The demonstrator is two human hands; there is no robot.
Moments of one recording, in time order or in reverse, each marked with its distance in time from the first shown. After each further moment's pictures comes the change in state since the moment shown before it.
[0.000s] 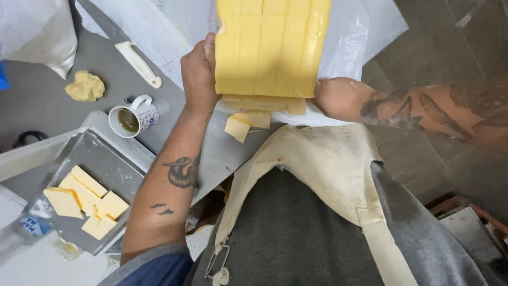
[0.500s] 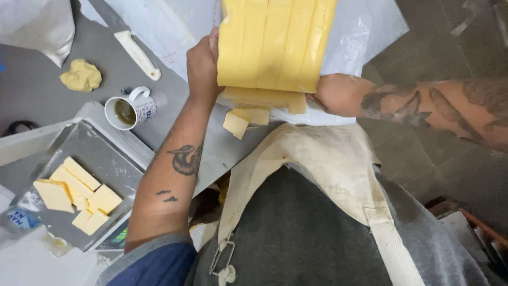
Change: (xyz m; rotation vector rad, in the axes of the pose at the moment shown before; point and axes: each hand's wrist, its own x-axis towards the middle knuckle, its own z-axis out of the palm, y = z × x) left_hand 0.003 -0.003 0.014 -0.026 -0.046 -0.085; right_hand 0.008 0.019 0.011 -0.033 0.081 -0.164
